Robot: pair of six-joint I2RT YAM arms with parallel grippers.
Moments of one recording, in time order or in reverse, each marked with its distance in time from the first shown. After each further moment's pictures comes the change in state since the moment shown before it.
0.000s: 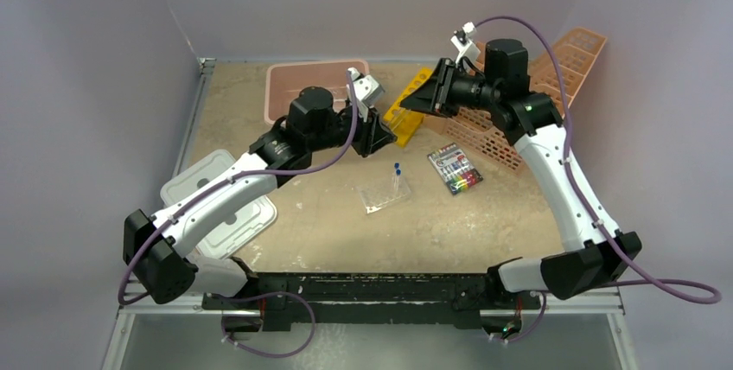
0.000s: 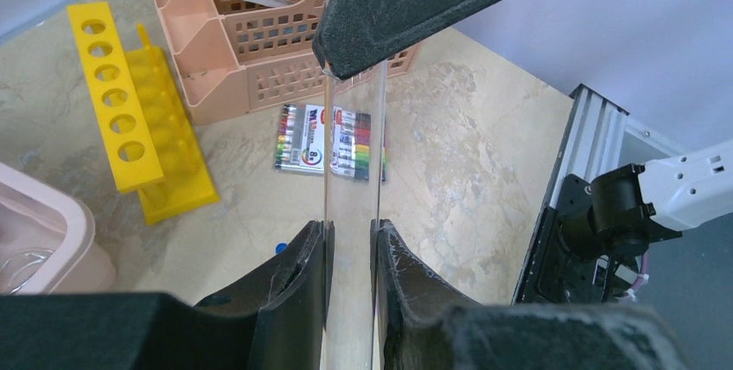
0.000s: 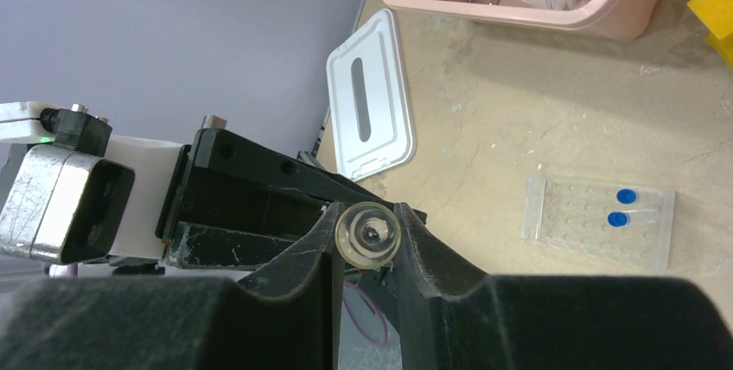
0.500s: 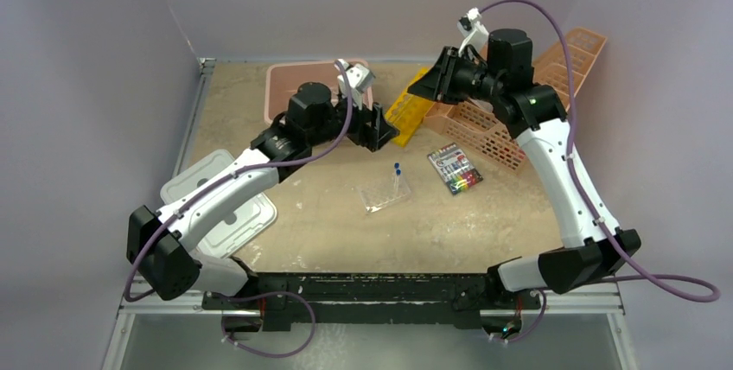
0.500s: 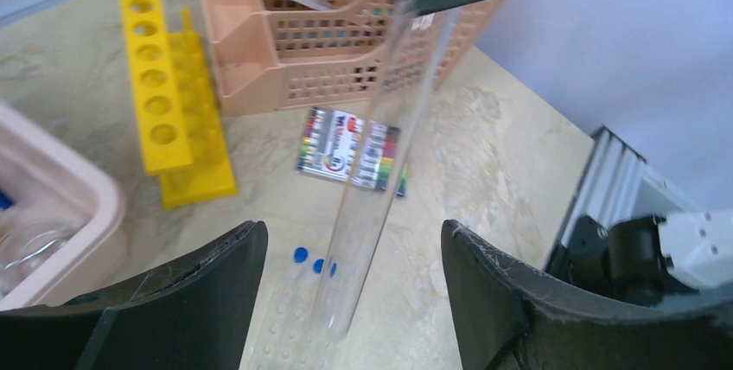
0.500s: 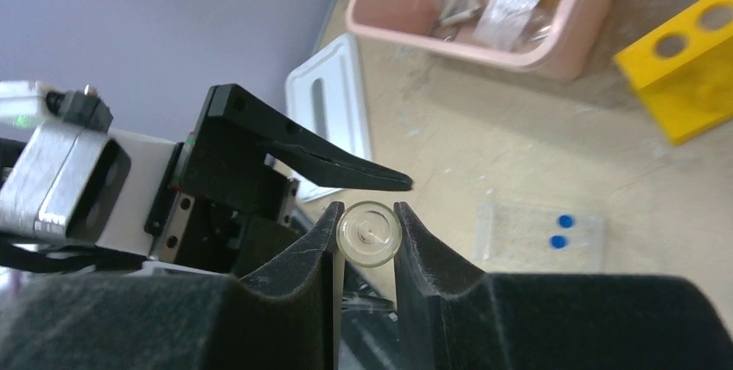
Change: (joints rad) left arm 0.026 0.028 0.001 0.030 -0.070 -0.083; right arm -0.010 0.040 0.089 -0.041 0.109 -0.153
